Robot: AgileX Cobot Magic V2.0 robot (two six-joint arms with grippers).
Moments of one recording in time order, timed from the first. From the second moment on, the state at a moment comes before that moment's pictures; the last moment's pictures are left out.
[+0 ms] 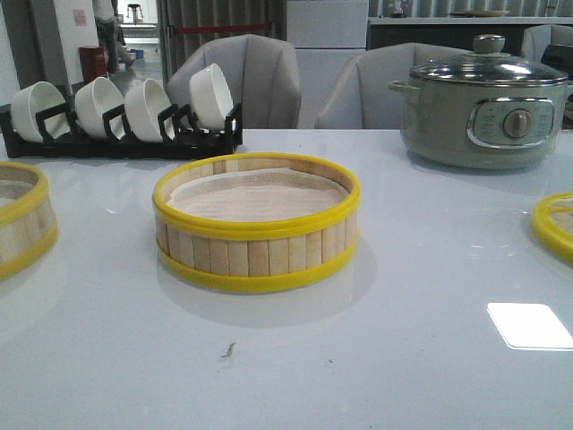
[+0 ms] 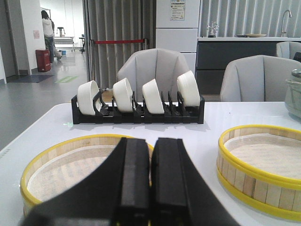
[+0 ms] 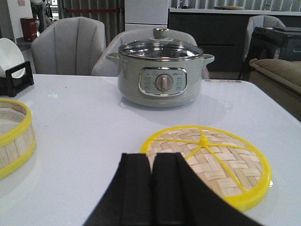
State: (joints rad) left arm -0.12 0.00 0.01 0.00 0.00 -0.04; right arm -0.05 -0.01 0.03 -0.03 0.05 0.06
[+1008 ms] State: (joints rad) left arm -0.14 0.33 -0.62 0.11 0.43 -0.03; right arm -0.05 -0.01 0.03 -0.03 0.05 0.06
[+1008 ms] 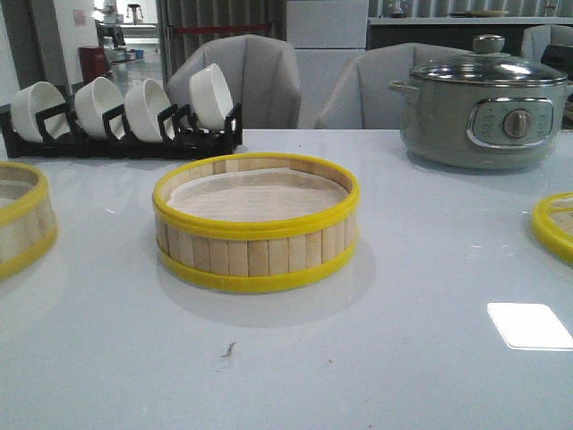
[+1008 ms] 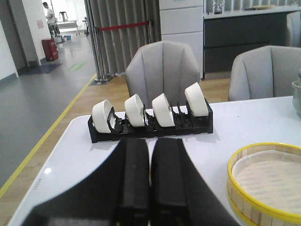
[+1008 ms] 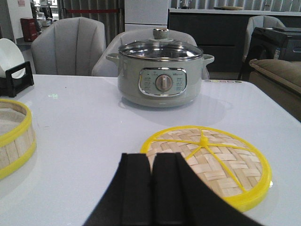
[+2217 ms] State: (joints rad) left arm -0.19 1.06 -1.18 0.13 0.71 -0.03; right arm -0.05 -0.01 0.03 -0.03 0.05 0.06
